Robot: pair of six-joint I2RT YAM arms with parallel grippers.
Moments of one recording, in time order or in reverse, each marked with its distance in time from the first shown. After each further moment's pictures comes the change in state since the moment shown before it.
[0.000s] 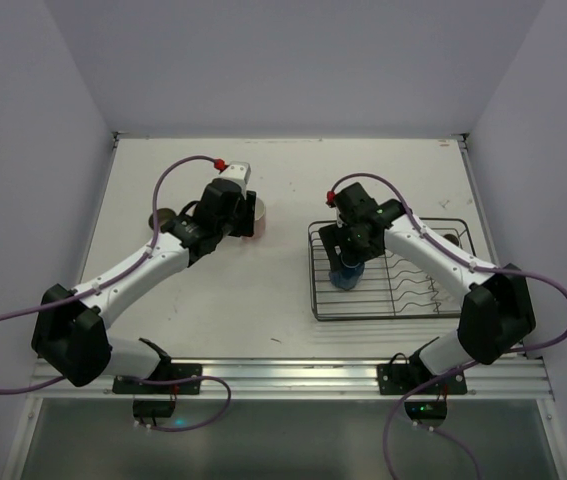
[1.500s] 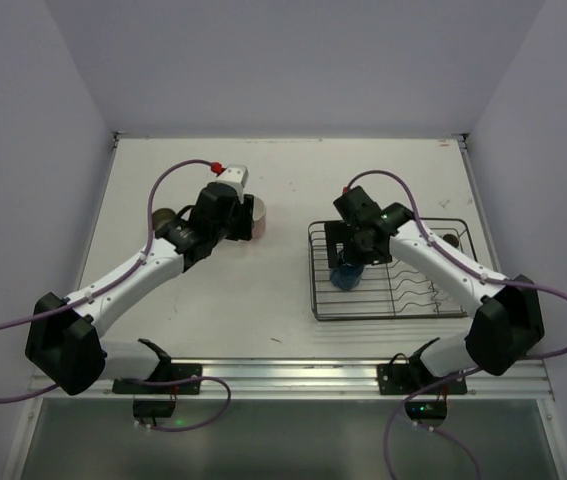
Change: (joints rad) left arm 0.000 -0.052 -0.036 0.000 0.031 -0.001; right arm 0.037 -0.045 -0.006 -0.047 0.130 0.289
